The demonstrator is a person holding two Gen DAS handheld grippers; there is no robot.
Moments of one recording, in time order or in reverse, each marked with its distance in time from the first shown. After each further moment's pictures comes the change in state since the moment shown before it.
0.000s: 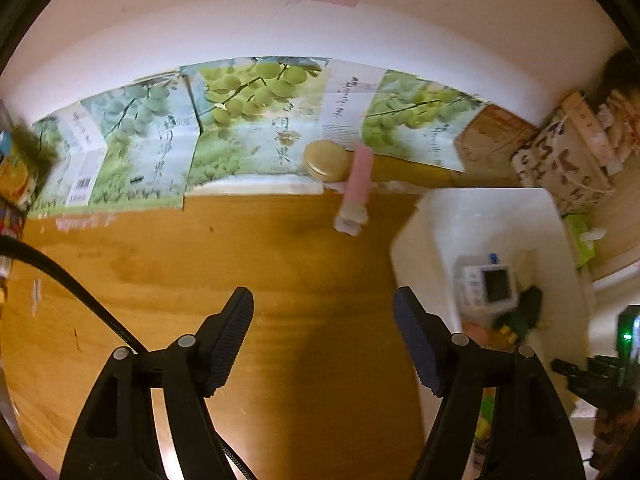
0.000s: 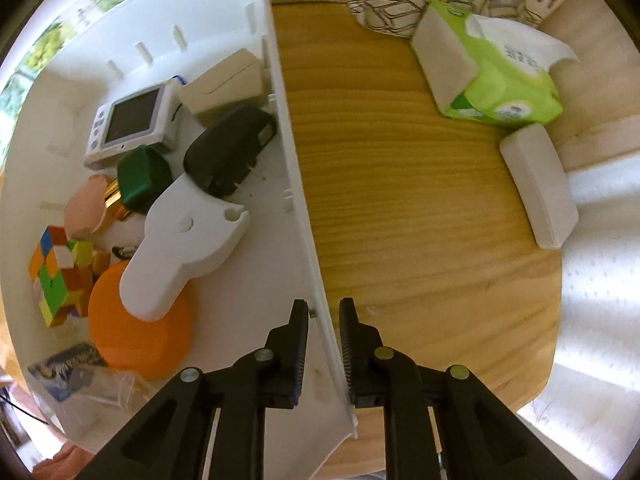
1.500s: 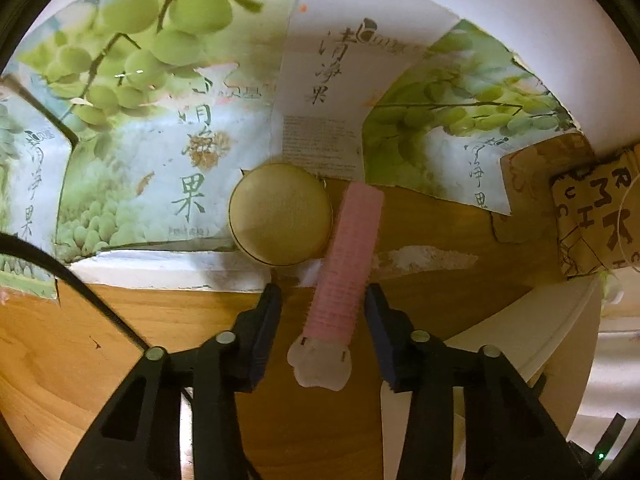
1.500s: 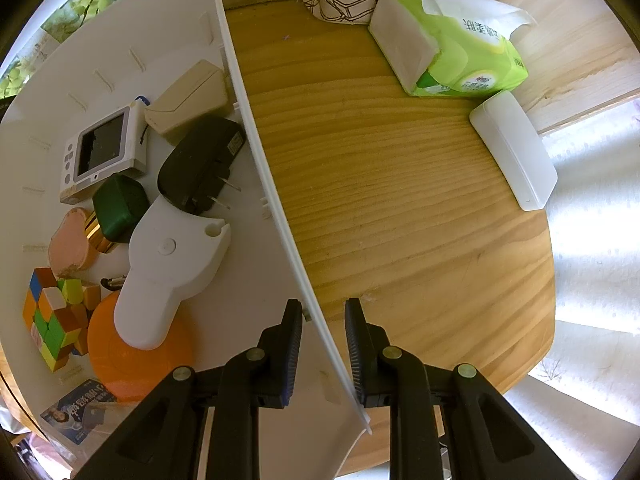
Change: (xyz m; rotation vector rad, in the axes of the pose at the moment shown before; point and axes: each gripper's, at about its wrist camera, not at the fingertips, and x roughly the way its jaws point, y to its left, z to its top) left arm 0.142 -0.017 0.093 -0.073 0.228 -0.104; right arm -0.012 -0.007 -0.007 0.131 0.019 -0.051
